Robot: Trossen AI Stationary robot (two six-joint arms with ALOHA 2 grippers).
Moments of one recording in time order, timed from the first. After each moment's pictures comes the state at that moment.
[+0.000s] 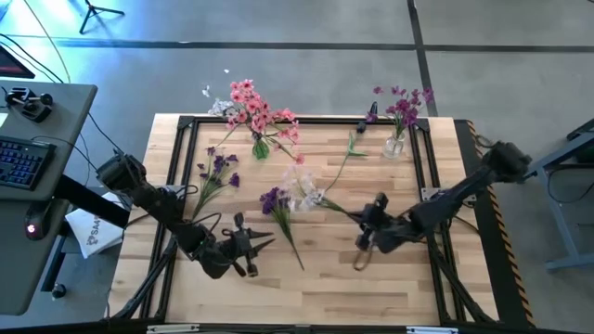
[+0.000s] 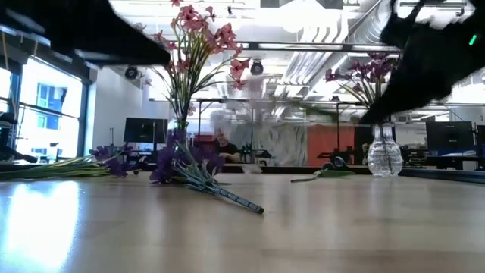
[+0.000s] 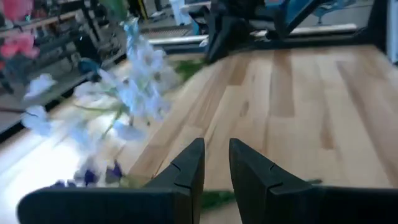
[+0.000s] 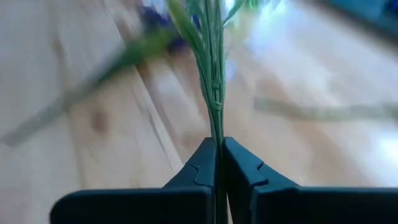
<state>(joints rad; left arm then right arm) -0.72 1.59 0.63 0.47 -1.03 -0.27 0.55 1.31 0.54 -0.12 0.79 0.72</state>
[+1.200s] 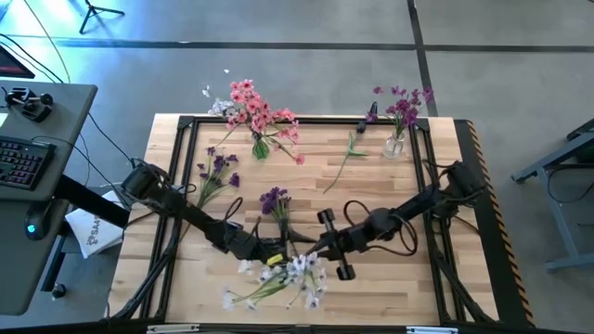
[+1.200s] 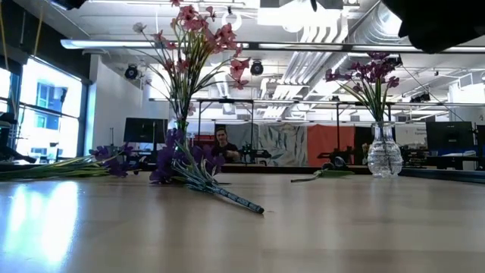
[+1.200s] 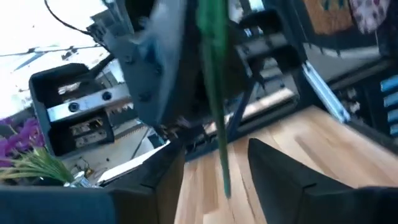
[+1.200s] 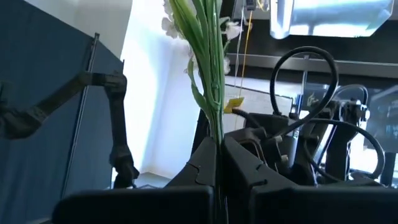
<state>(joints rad) -0.51 1.82 0.92 0.94 -0.53 0.48 0.40 1.81 0.76 1.48 -0.06 -0.20</state>
